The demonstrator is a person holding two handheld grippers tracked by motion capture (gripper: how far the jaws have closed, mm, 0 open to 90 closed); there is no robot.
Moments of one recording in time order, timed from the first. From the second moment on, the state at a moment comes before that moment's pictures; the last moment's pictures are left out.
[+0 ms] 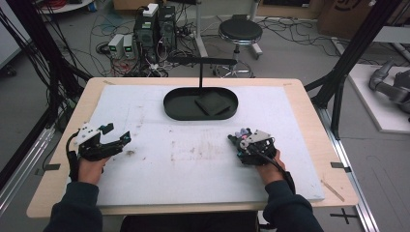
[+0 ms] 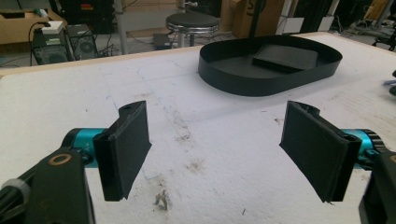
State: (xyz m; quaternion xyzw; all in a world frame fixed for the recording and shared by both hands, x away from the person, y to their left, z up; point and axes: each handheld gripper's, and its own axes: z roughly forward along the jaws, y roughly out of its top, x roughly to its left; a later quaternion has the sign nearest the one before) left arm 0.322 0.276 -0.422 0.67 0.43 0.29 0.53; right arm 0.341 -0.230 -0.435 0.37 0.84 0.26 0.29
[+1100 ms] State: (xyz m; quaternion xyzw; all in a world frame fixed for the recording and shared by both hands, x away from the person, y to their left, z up) left arm 0.324 0.276 -0.423 0.67 0.43 0.29 0.53; right arm 0.395 -0.242 -0.339 0.36 0.80 0.45 0.19
